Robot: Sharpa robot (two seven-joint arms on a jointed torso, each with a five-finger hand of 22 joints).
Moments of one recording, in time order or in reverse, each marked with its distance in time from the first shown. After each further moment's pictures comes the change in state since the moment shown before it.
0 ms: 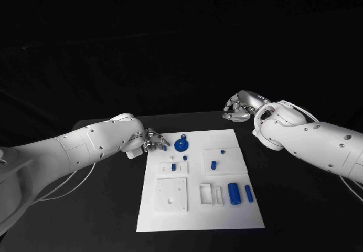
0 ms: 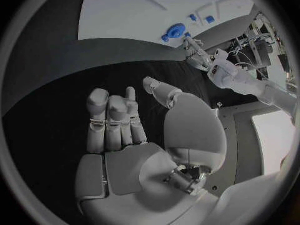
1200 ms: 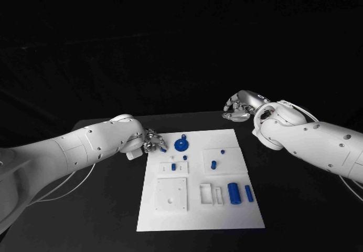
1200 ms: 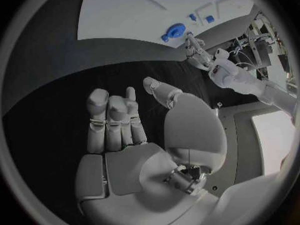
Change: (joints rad) left arm -0.004 -0.017 0.000 0.025 0.011 0.001 0.023; left_hand 0.065 0.178 0.033 -0.233 0.039 0.110 -0.044 0.062 -0.083 0.067 -0.034 0.008 0.005 0.024 -0.006 0.044 -0.015 0.000 0.028 -0.006 0.015 -0.010; right arm 0.000 0.002 0.000 -0.001 0.000 0.000 0.000; right_hand 0.000 0.000 -0.003 0.003 0.000 0.001 -0.001 0.000 0.000 0.000 0.000 0.000 -0.001 -0.001 0.001 0.000 0.001 0.000 -0.004 0.000 -0.004 0.000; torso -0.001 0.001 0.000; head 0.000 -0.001
